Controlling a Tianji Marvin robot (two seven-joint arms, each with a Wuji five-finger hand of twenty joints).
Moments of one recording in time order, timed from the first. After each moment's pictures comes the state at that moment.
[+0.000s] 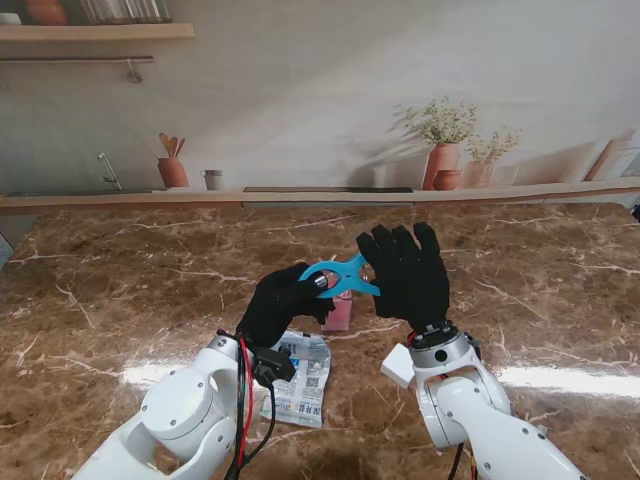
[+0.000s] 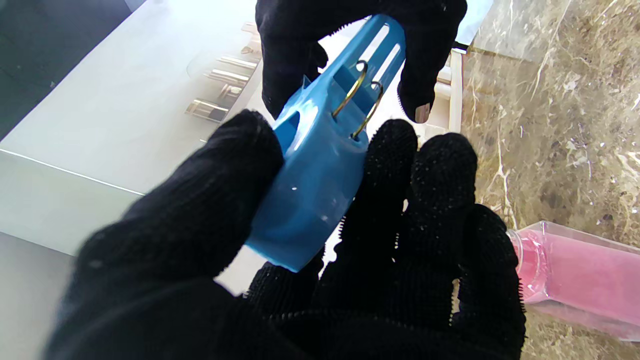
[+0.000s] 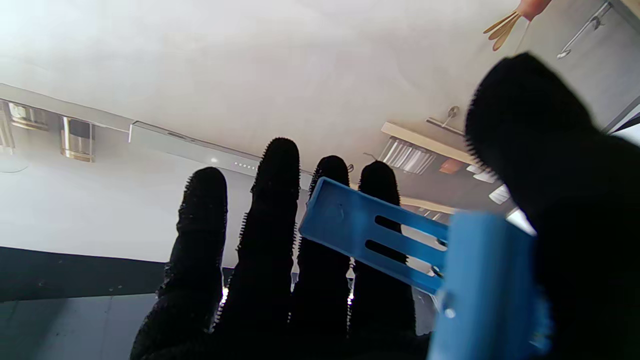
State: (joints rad) left arm 1.68 -1.24 -1.06 -1.90 -0.49 0.03 0.13; right arm -1.59 -1.05 1.04 -1.72 -1.54 0.41 -0.68; left_hand 0.81 -0.55 0.73 -0.28 0.80 0.11 1.02 0.64 1.13 0.26 0.57 0.70 0.96 0.33 0.89 1.00 0.20 0.34 1.25 1.05; right_hand 0.36 -0.98 1.13 -0.23 0.57 -0.18 0.69 1.06 0.73 -0.15 0.46 0.83 0.80 -0.09 0.48 0.52 0.38 0.03 0.95 0.65
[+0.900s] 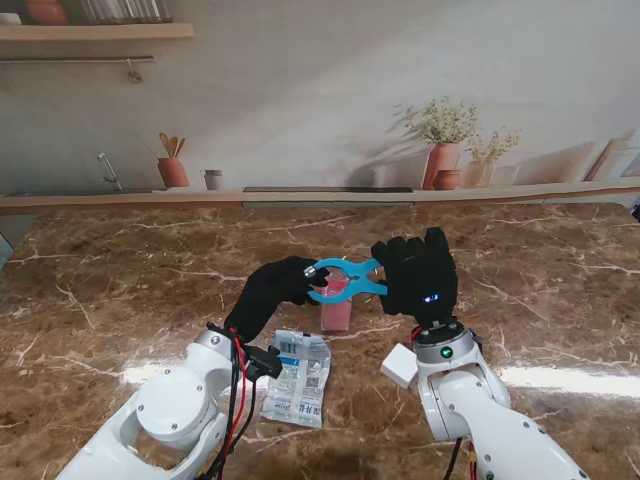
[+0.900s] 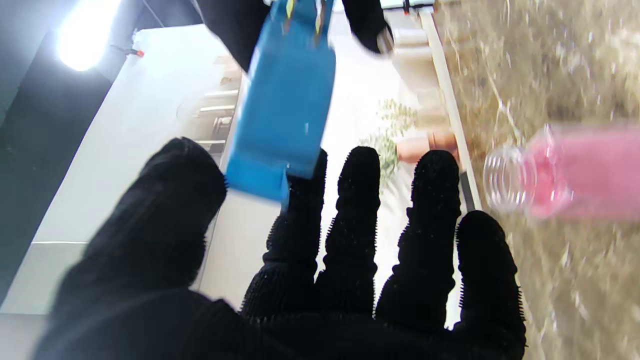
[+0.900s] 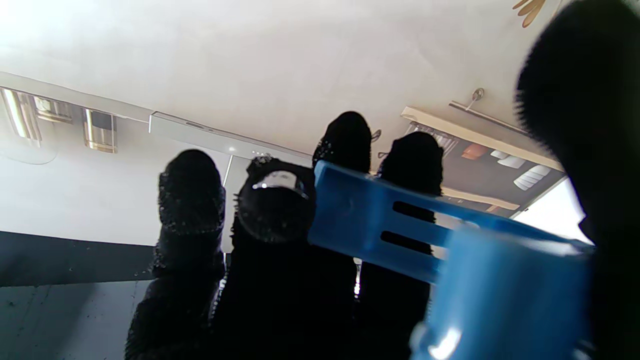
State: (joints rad) left arm 1.66 -1.22 -1.09 -1.85 -0.20 -0.03 0.11; right arm -1.58 -1.07 1.06 -1.70 -1.50 0.41 -0.75; left_hand 0.65 -0.34 0.37 -0.08 0.71 0.06 0.60 0.51 0.86 0.12 0.45 0.55 0.69 0.33 0.63 0.96 0.09 0.34 1.14 1.05; right_hand 0.32 -1.17 1.08 -0.21 1.03 -0.34 0.78 1.25 1.20 -0.18 0.45 1.07 1.21 -0.11 1.21 1.00 0.69 0.06 1.32 0.76
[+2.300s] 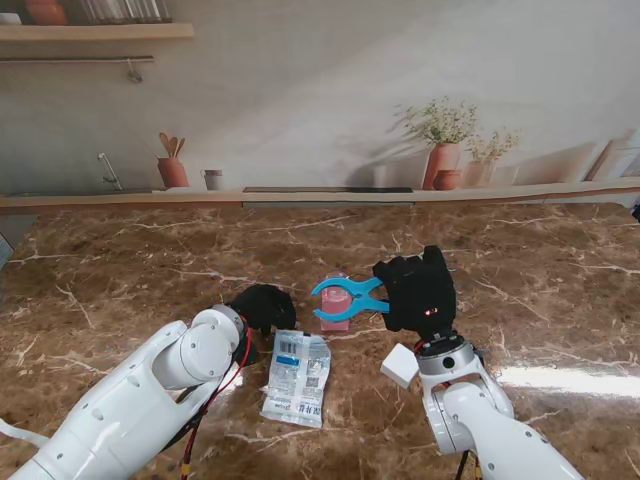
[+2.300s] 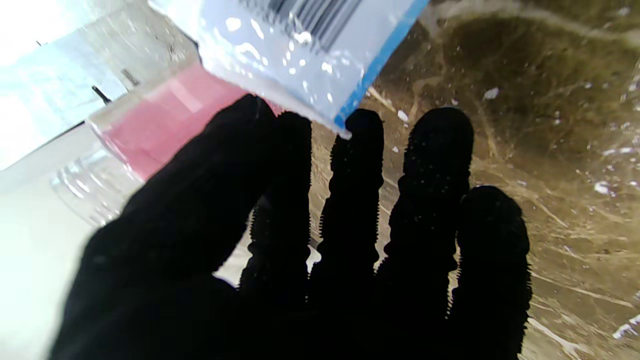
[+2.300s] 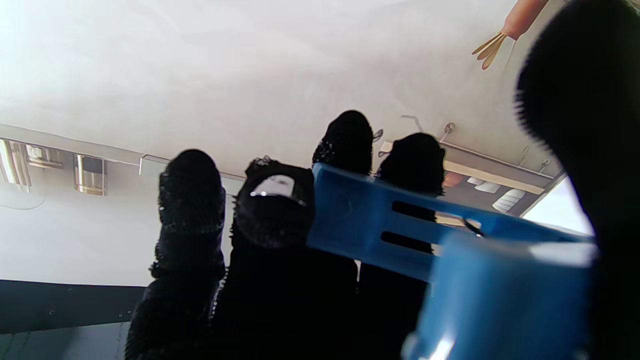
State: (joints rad) left arm 1.31 -1.15 -0.91 -1.44 0.34 0.27 -0.08; right arm -1.61 -1.06 1.06 -1.65 -1.47 0.37 -0.74; left_hand 0.84 -0.61 0.64 -0.16 0.93 -0.07 0.90 0.26 1.16 0.09 0.51 0.61 1.08 0.26 0.77 0.85 0.49 0.36 1.43 0.85; right_hand 0.32 -1.17 1.08 -0.21 1.05 -0.34 0.78 1.28 1.22 -0.18 0.45 1.08 1.21 -0.11 1.24 1.02 0.68 0.06 1.32 0.76
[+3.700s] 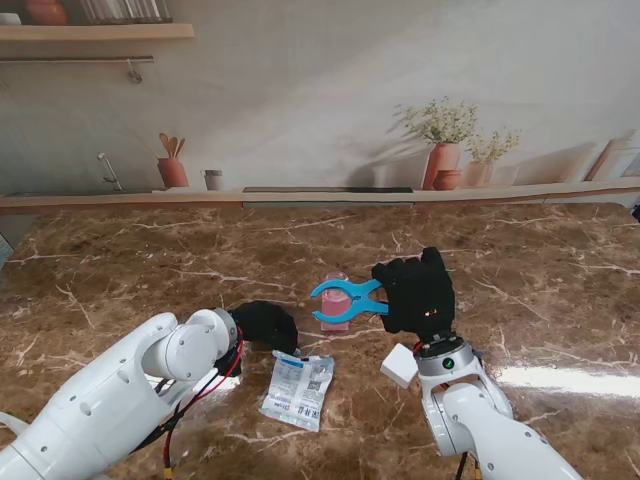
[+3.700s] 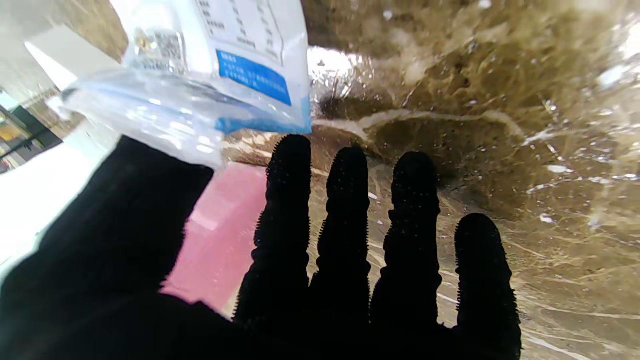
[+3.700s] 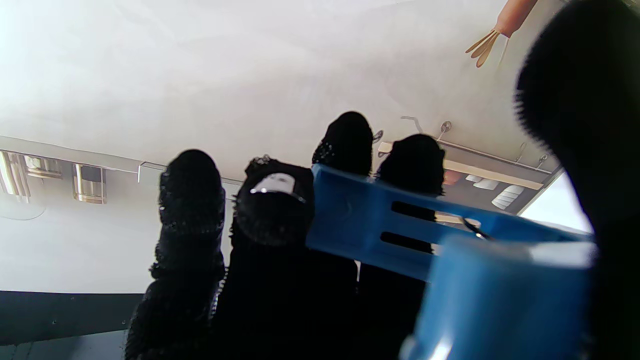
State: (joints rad) left arm 1.25 -1.06 -0.85 -1.44 0.49 0.12 -0.34; right arm -1.61 -1.06 1.06 -1.64 -1.45 0.35 -0.75; left_hand 0.58 -0.56 0.57 -0.16 0.78 -0.06 0.60 0.38 0.83 0.05 0.47 0.54 0.65 0.20 0.65 0.92 0.04 0.30 1.03 0.93; right_hand 0.32 -1.17 1.08 -0.21 1.05 -0.34 0.78 1.30 1.22 -0.18 0.45 1.11 1.21 -0.11 1.23 1.02 0.67 0.06 1.32 0.76
